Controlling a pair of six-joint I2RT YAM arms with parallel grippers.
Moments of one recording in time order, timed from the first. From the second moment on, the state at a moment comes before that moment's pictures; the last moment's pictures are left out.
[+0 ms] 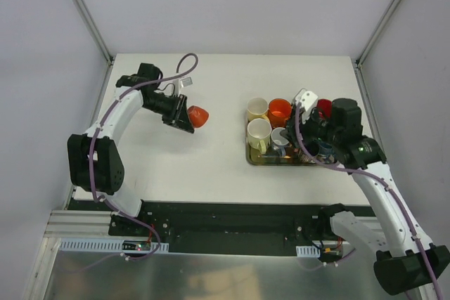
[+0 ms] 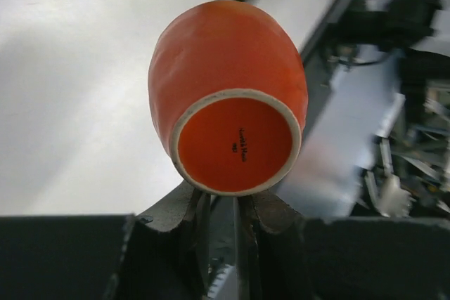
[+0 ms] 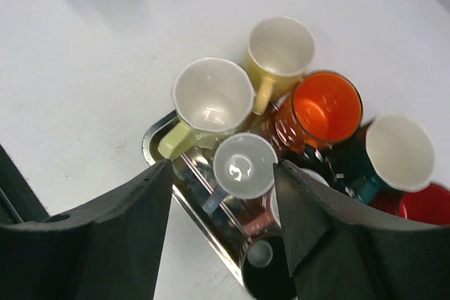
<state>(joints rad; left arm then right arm) -0.14 1.62 1.36 -1.04 0.85 0.19 0.26 0.90 0.98 -0.62 -0.49 -0.36</state>
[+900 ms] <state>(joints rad) -0.14 1.51 1.09 -1.24 1.44 -0.05 0.87 1.42 0.98 0.24 -0.49 -0.57</state>
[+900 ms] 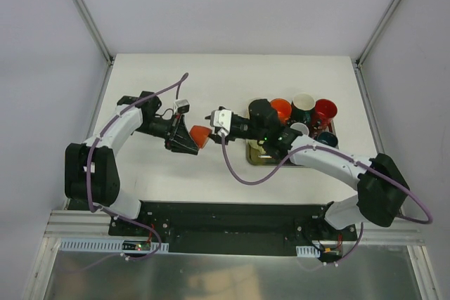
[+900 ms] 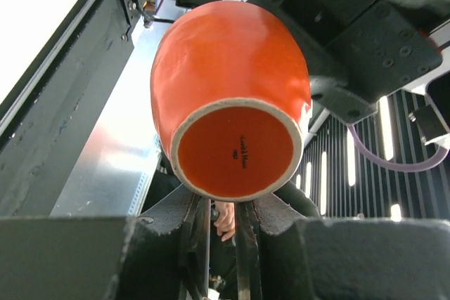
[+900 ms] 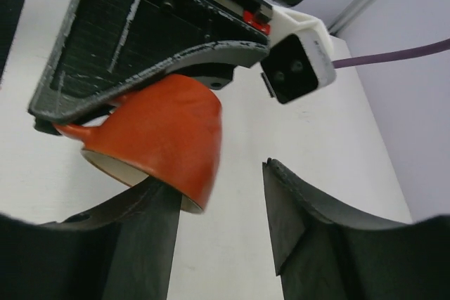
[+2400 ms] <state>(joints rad) 0.10 0.79 0.97 -0.98 0.37 -0.21 0.95 1.86 1.37 -0.93 -0.15 -0.32</state>
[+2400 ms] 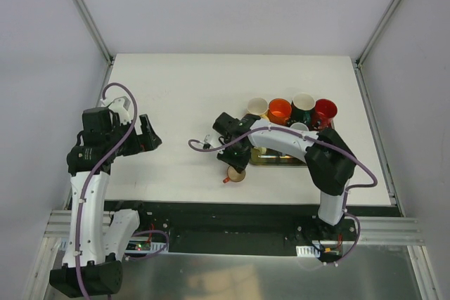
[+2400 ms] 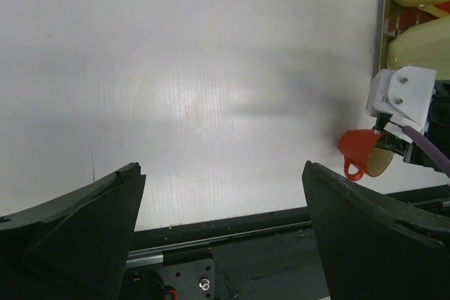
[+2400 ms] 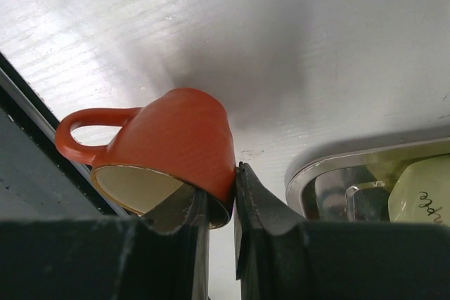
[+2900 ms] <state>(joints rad) 0.11 0.81 0.97 -0.98 0.42 -0.21 0.95 1.88 1.38 -0.93 -0.13 -0.31</state>
